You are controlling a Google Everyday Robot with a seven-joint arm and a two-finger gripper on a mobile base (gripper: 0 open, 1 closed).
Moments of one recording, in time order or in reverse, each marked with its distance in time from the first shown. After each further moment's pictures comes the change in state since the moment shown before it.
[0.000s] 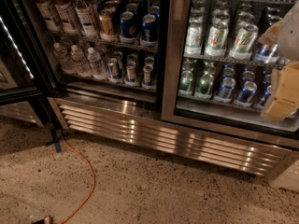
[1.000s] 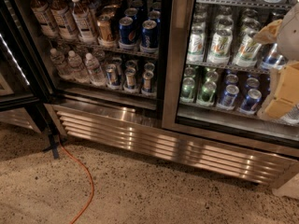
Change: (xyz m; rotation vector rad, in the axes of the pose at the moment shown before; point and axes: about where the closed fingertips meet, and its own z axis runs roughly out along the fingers) arm -0.009 0.000 0.001 -0.004 -0.097 -0.031
